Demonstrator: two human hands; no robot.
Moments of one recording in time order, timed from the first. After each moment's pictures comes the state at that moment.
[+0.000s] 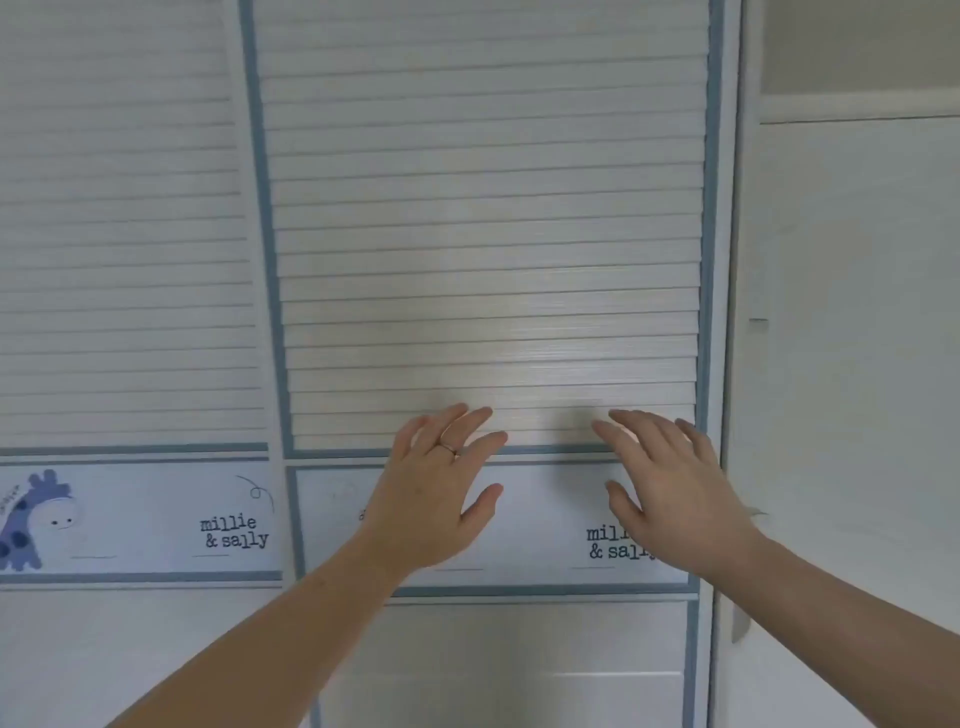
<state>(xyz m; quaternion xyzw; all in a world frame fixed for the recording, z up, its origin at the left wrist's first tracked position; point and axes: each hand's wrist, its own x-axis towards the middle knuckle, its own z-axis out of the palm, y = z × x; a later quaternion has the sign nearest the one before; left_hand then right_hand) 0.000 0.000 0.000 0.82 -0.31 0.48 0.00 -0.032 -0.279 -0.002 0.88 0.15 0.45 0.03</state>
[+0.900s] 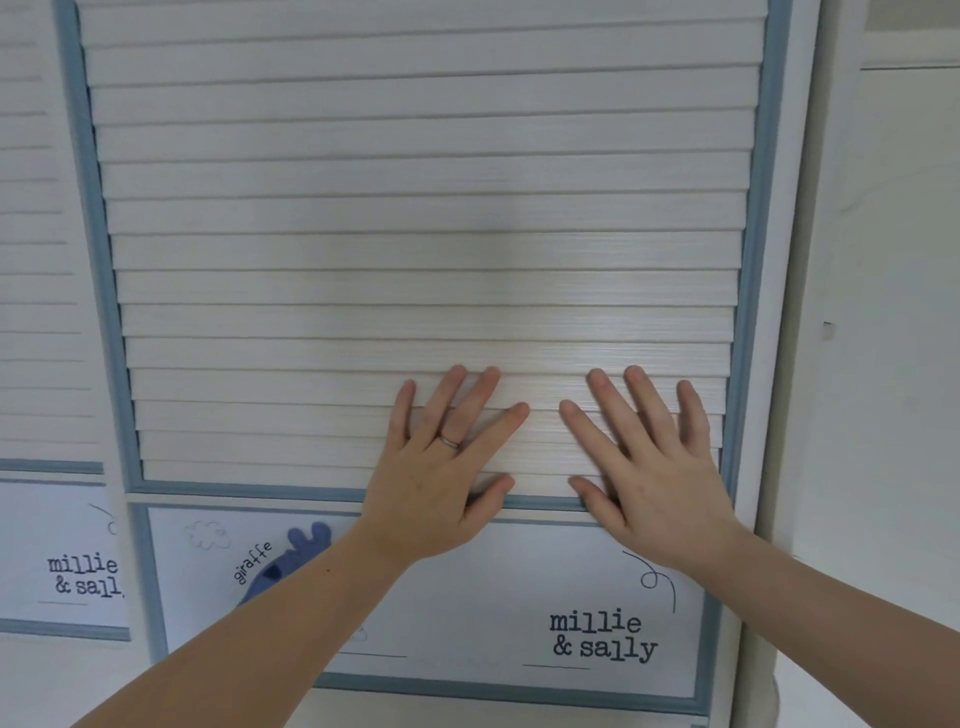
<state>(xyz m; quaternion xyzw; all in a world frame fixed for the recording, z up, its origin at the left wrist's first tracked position) 0.168 -0.089 -0.005 0.73 -0.29 0.61 -0.04 0.156 -0.351 0.000 0.76 0.22 0.60 0.15</state>
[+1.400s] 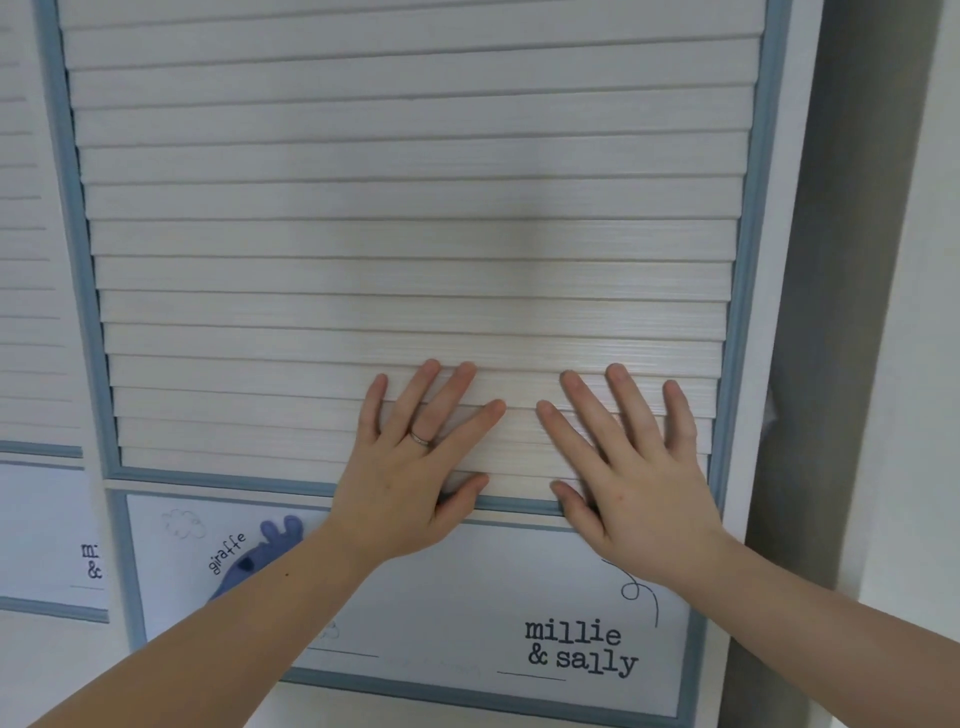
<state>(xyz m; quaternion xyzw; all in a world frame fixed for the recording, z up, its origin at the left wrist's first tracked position) 0.173 -0.034 -0.005 0.74 -0.27 0.61 -0.05 0.162 -0.296 0.000 0.75 0.25 0.60 0.13</state>
